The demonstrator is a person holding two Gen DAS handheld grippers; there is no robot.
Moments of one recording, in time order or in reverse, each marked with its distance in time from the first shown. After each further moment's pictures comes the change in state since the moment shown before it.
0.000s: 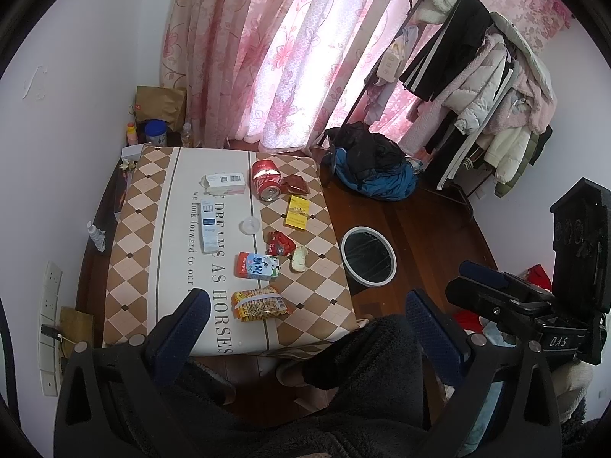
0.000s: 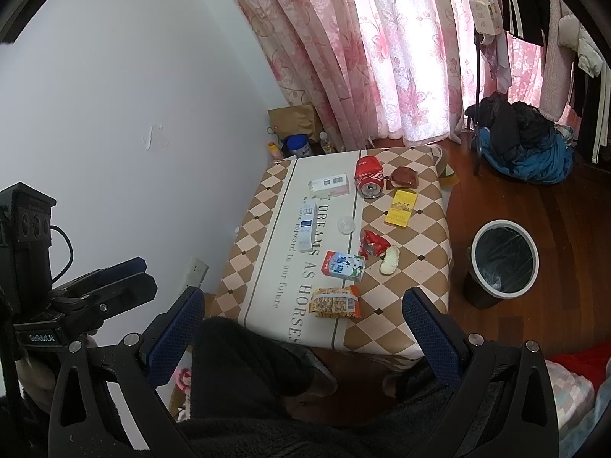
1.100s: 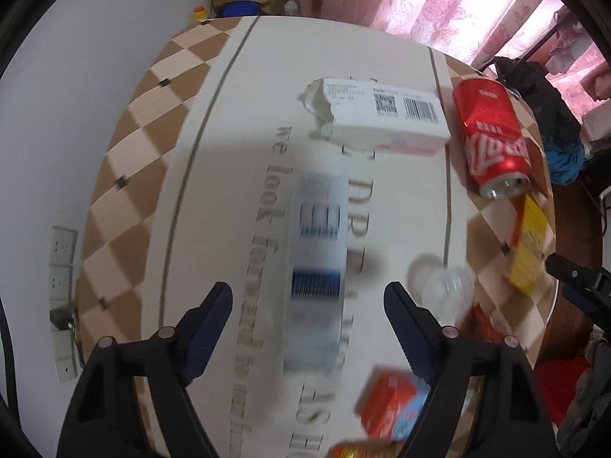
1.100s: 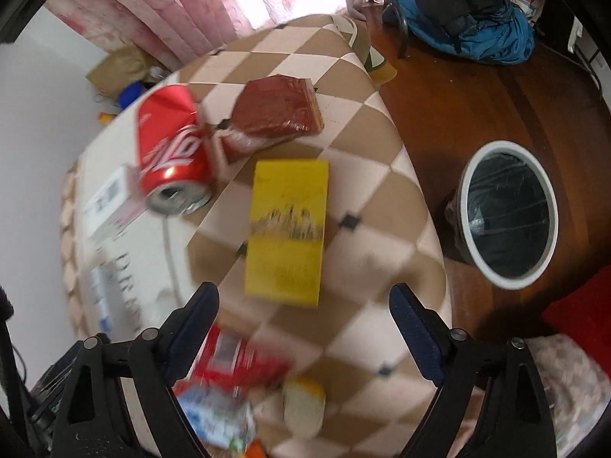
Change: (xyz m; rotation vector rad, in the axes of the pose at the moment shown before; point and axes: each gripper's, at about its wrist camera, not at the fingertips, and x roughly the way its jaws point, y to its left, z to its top) left arm 0.376 0.184 0.078 -0.225 0.395 0.402; right arm 0.408 -0.220 0.113 0.372 0.376 -0.339
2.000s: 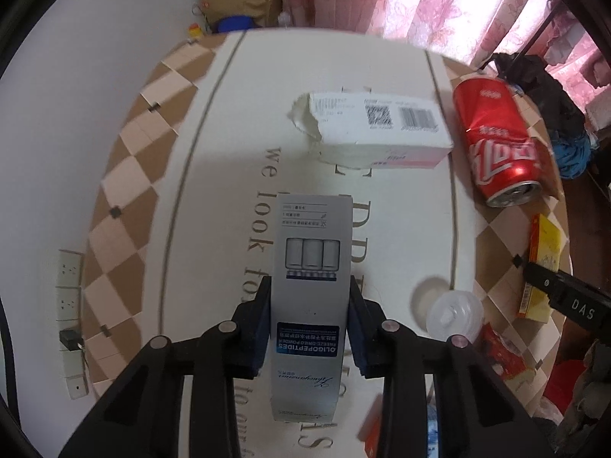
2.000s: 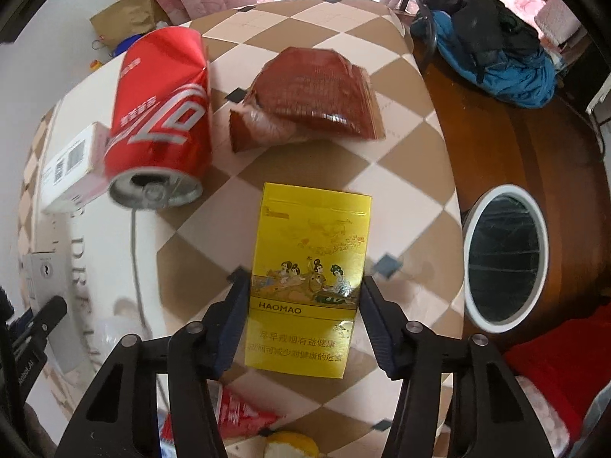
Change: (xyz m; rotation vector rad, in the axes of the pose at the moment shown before) left arm -0.022 0.012 -0.029 0.052 -0.072 0.048; right arm 0.038 0.039 0.006 -0.169 0.024 -0.105
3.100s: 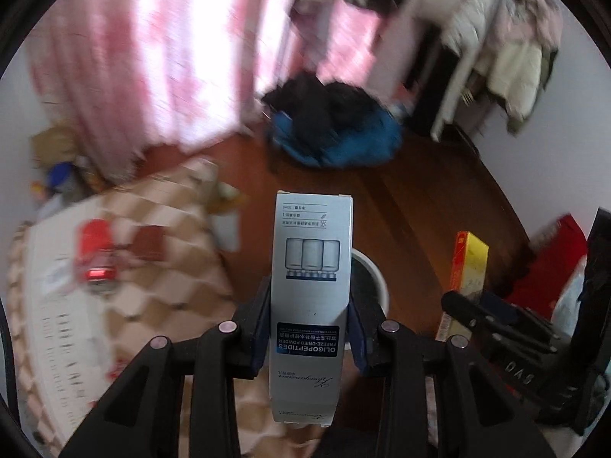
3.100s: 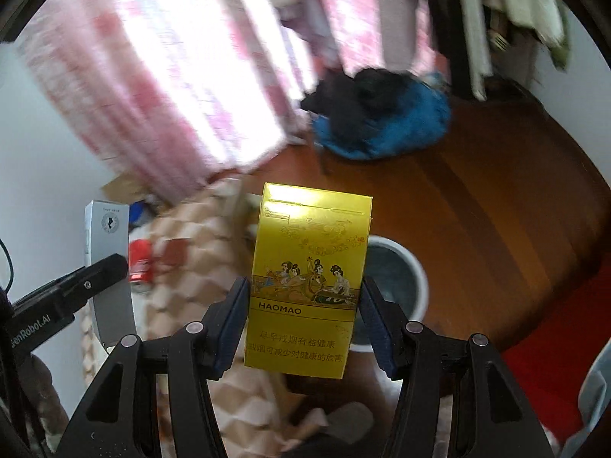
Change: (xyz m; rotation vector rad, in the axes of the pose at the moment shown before) left arm -0.149 -0.359 -0.017 0.437 -0.177 -0.416; right arm -0.207 -0.339 -0.125 0.314 -0.458 0.131
